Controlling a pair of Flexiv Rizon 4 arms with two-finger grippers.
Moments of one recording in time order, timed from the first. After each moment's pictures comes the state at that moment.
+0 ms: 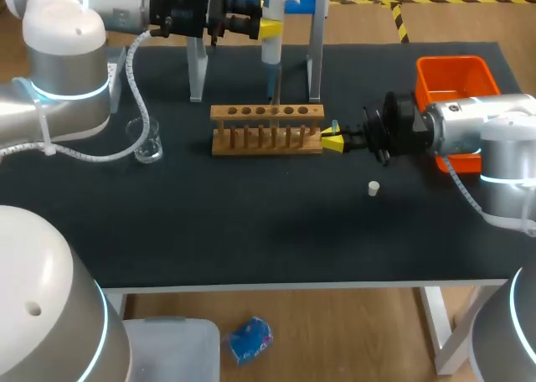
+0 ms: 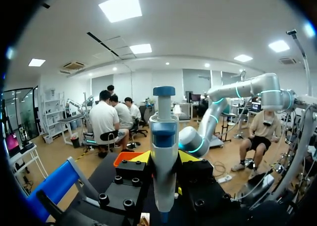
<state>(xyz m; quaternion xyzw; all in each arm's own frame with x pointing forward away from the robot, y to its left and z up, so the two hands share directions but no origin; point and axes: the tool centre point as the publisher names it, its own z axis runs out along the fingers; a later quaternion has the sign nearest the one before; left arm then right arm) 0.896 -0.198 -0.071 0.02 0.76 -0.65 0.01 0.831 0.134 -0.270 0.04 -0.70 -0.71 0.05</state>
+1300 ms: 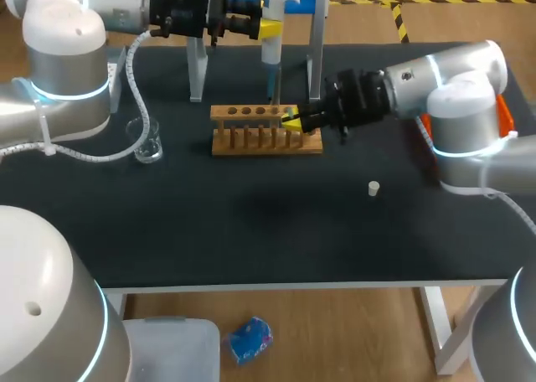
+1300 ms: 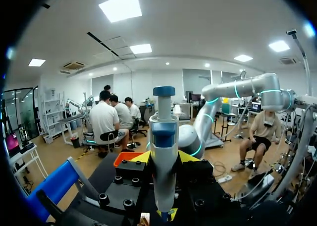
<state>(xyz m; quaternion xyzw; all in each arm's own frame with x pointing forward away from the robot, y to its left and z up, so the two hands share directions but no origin) 0.896 -0.198 -0.071 0.02 0.76 -0.65 0.01 0.896 0.197 -0.290 0.12 -0.78 -0.61 -0.04</state>
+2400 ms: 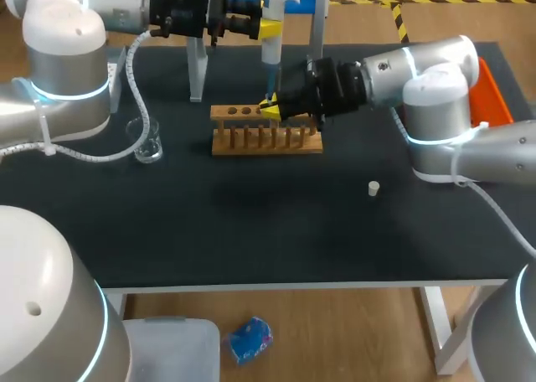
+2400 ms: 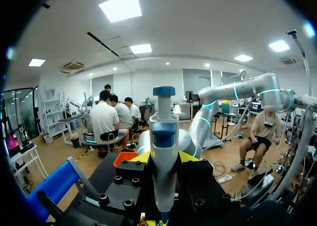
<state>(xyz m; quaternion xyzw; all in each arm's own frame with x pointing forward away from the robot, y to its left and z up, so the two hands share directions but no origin) 0.896 -0.198 -0.071 0.02 0.76 -0.65 0.01 0.918 0.237 -0.278 0.13 -0.76 -0.63 -0.03</state>
